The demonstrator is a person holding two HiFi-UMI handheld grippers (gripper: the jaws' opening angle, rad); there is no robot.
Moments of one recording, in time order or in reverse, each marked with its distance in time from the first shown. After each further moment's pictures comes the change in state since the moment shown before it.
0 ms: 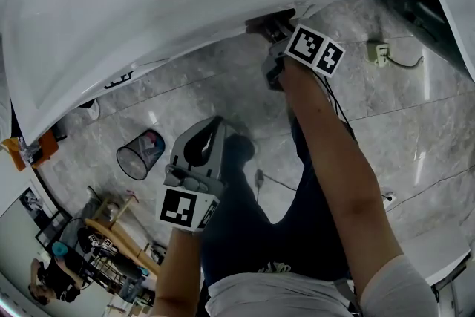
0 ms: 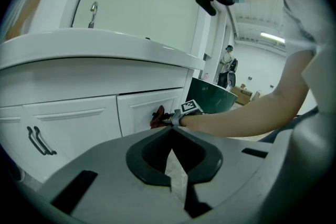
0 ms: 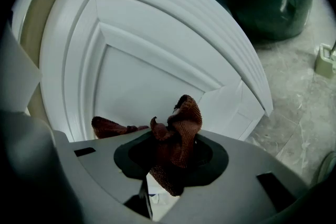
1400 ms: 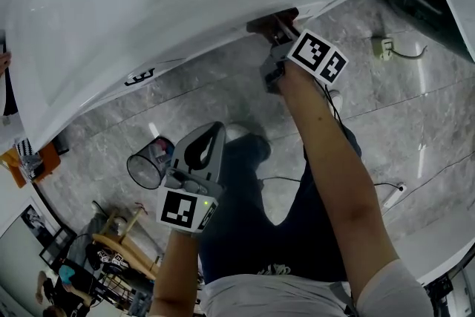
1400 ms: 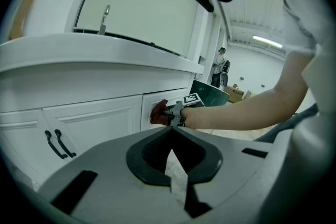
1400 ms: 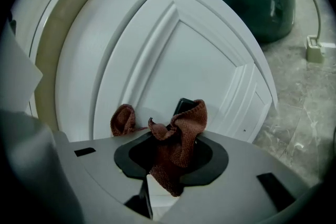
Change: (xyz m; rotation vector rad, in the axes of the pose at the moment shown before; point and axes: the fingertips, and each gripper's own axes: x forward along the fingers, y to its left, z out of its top) left arm -0.067 0.064 -0.018 0.026 -0.003 -0.077; right arm 0.001 0.069 -0.035 0.037 -0.157 -0.004
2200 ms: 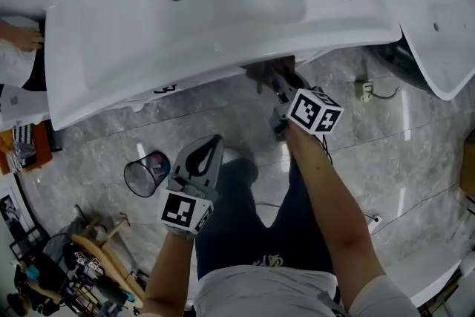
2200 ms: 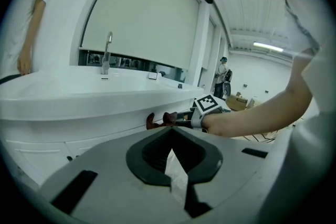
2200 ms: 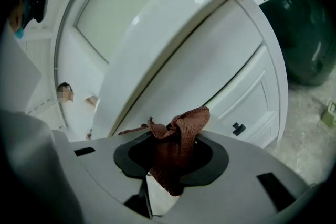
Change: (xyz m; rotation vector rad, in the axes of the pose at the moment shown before) left arm -0.052 -0.006 0.071 0.002 -0.080 0.037; right arm -0.074 0.109 -0.001 -0.348 0.132 0.096
